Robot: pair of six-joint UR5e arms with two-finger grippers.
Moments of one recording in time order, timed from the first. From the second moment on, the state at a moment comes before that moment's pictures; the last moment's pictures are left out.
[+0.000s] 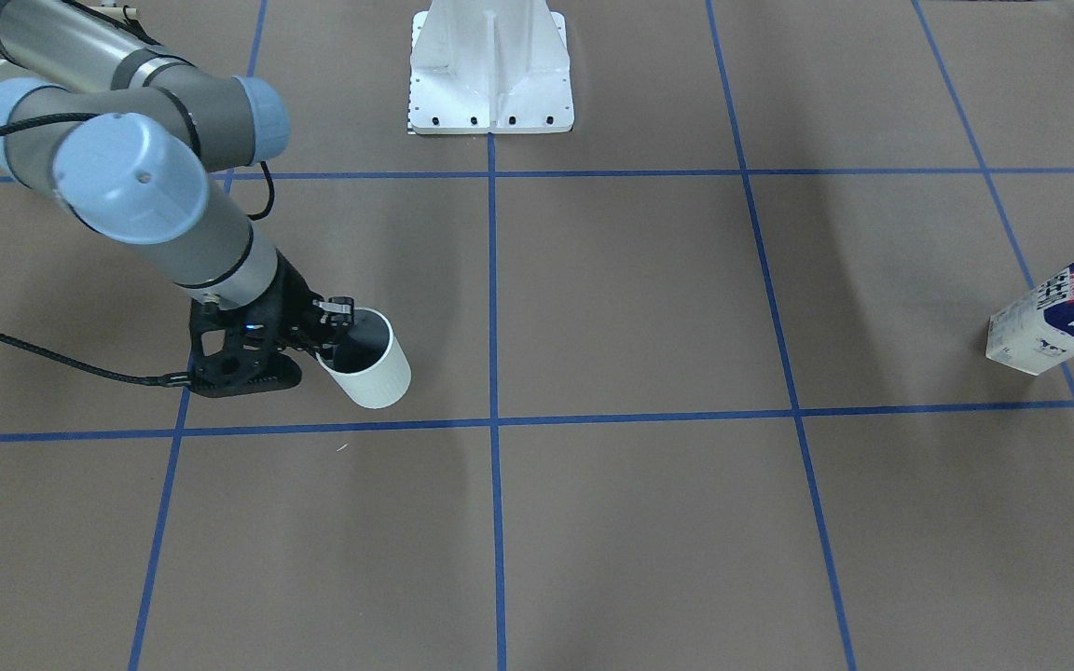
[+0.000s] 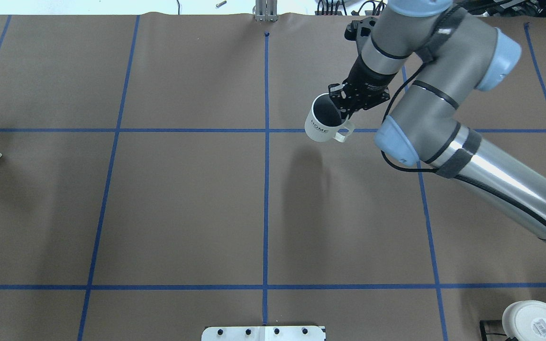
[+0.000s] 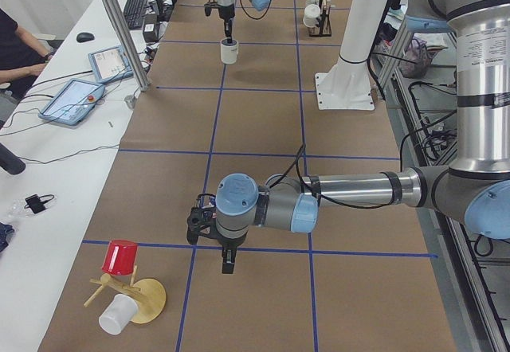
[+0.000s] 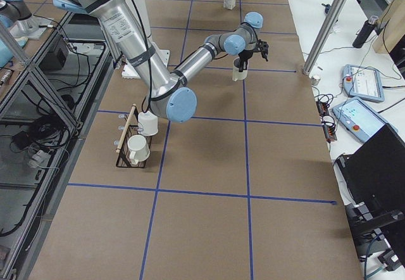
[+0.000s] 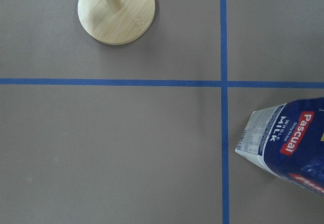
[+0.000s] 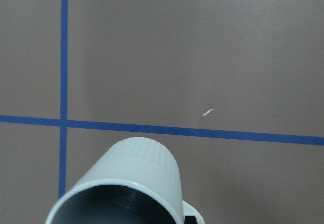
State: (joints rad) left arm -1.63 -1.44 -1.64 -1.78 -2.34 -0.08; right arm 0.83 -0.86 1.54 -1.58 2.21 0.91
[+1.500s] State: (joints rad) left arm -1.63 -1.44 -1.63 -1.79 -2.35 -0.08; right arm 0.75 -0.66 1.23 -1.47 2.21 1.10
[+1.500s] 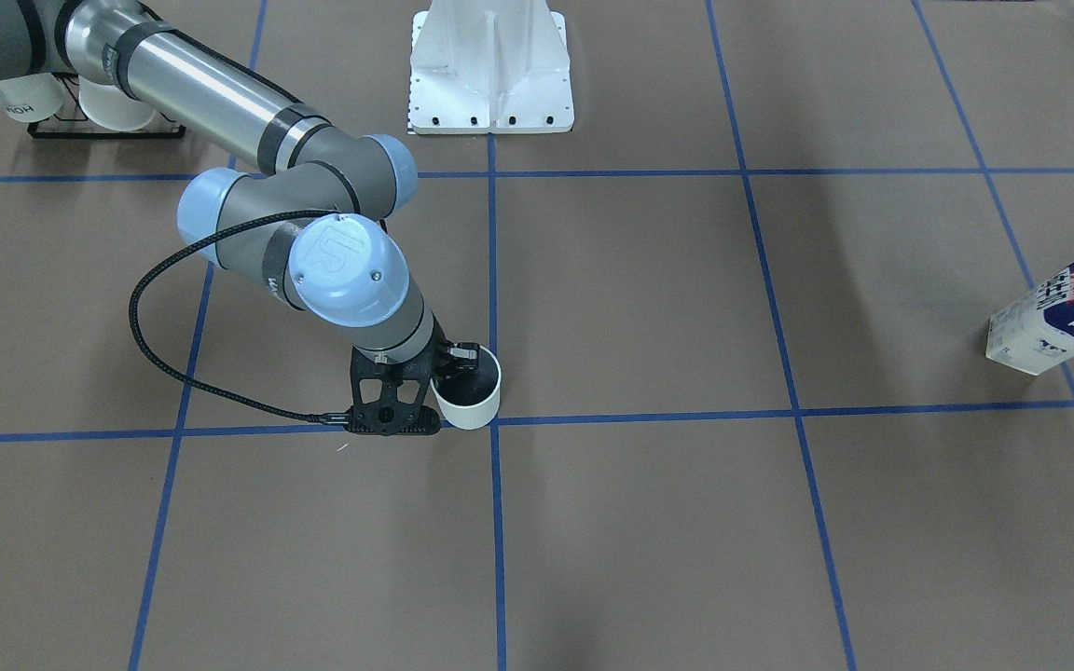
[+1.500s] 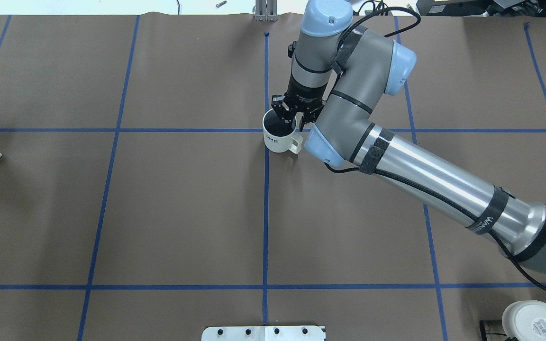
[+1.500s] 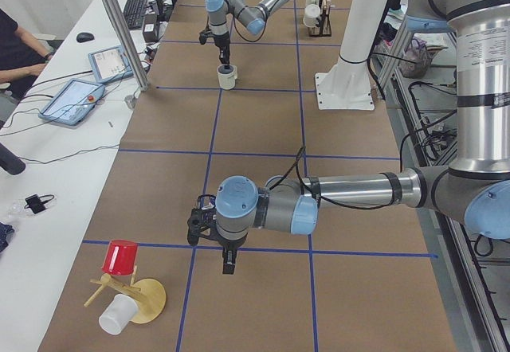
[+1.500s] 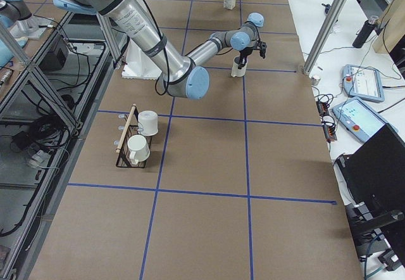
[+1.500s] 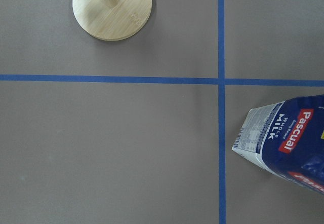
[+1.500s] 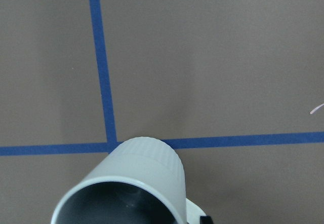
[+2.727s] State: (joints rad) left arm -1.48 -1.51 -1.73 -1.82 -2.30 -0.05; right arm 0.92 -0.83 1.57 -1.67 2.28 1.08
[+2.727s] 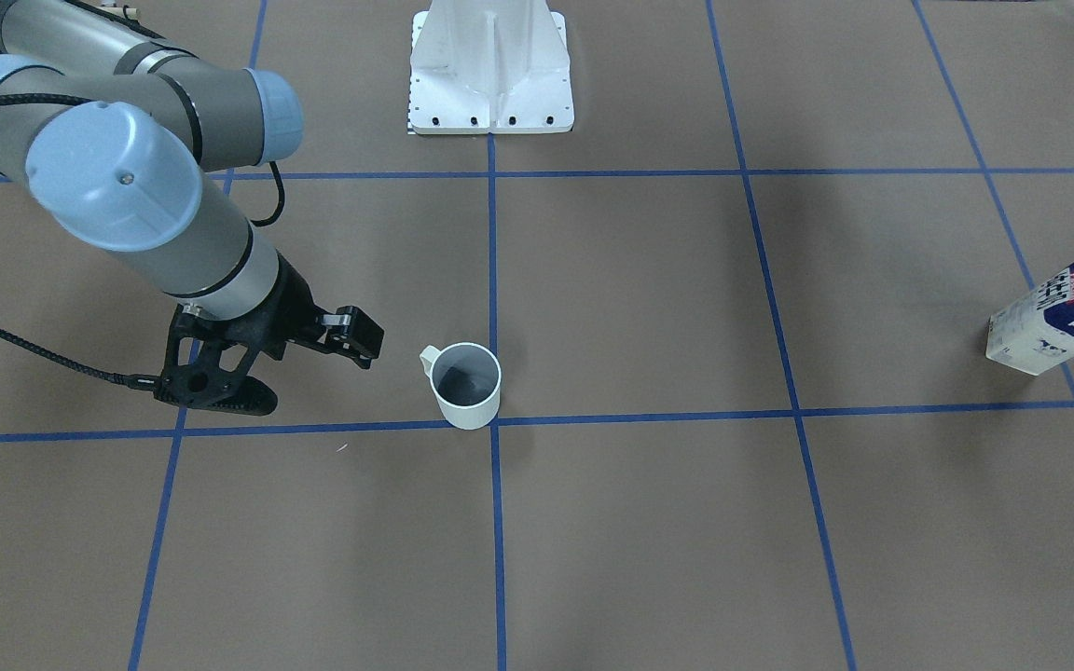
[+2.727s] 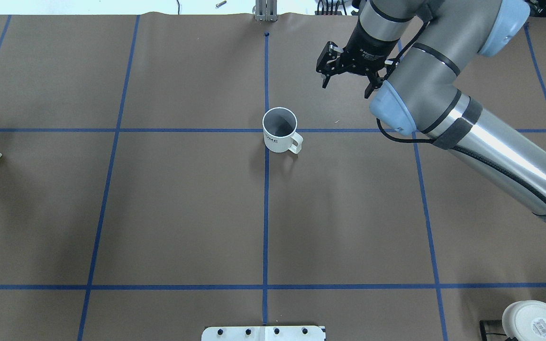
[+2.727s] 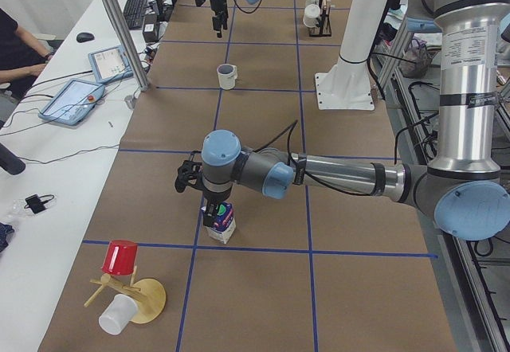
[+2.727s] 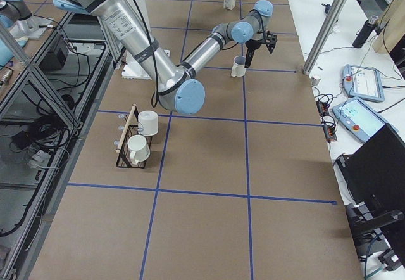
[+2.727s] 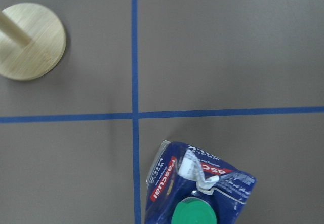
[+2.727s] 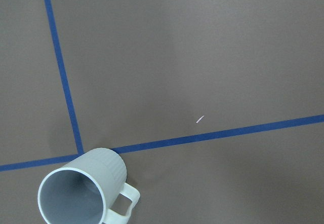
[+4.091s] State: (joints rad) left arm -1.42 -1.59 -1.66 -1.83 -2.36 0.05; right arm 0.93 -0.92 1.66 -1.67 2.28 1.08
